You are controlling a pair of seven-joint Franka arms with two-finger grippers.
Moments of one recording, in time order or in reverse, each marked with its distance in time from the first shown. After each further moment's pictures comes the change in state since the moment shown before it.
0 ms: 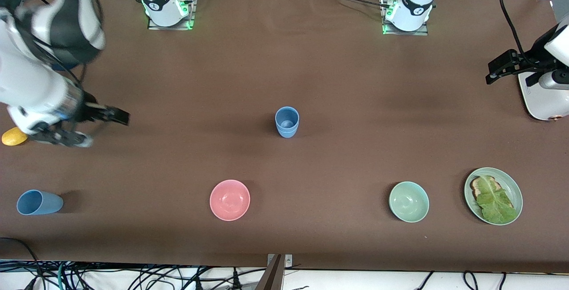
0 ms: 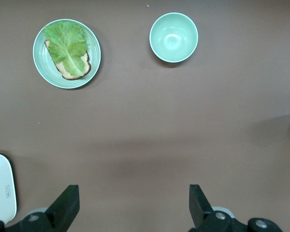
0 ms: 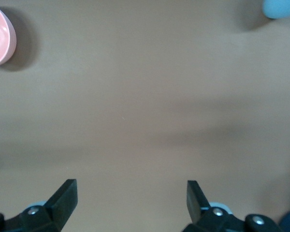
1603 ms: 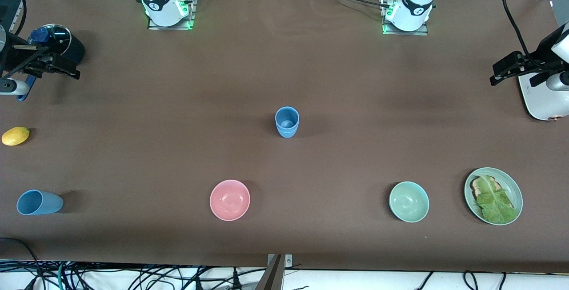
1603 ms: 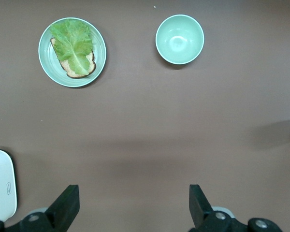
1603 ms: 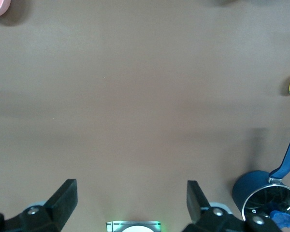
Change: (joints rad) left arm 0.017 0.004 0.001 0.005 0.000 0.000 -0.011; right arm -0.129 -0.111 0.041 0.057 -0.008 -0.233 -0.159
